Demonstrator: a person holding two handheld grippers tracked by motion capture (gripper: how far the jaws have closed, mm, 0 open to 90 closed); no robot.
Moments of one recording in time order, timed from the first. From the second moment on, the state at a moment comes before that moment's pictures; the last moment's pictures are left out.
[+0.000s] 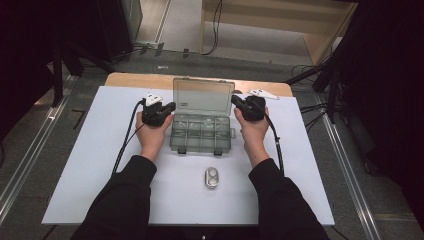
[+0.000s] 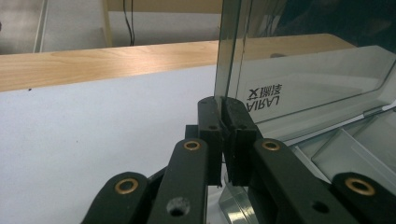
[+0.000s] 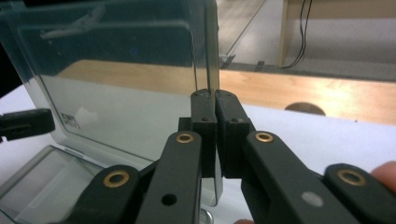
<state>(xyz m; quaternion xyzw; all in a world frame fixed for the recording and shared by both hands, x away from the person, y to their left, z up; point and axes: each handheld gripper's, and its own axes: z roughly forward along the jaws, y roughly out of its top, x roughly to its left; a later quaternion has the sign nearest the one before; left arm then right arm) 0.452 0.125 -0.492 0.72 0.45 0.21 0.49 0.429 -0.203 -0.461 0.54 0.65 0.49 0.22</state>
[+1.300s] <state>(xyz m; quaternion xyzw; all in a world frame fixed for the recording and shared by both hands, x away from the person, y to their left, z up) 0.475 0.131 -0.500 0.68 0.52 0.11 0.50 0.452 -0.209 -0.504 0.59 0.63 0.49 0.13</state>
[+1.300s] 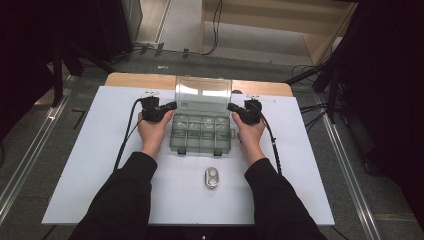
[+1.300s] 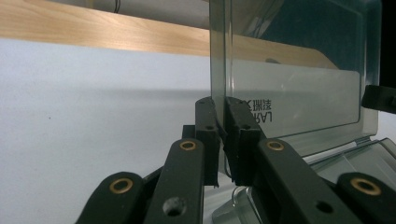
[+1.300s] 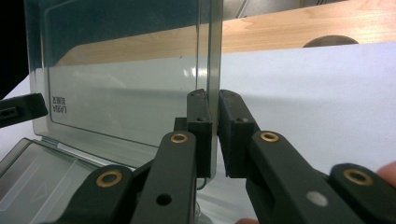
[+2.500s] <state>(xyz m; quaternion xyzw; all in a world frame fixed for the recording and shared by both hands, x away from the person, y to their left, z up) 0.476 0.129 -0.505 0.69 0.53 0.08 0.48 0.458 -0.208 -0.517 0.60 0.64 0.46 0.11</state>
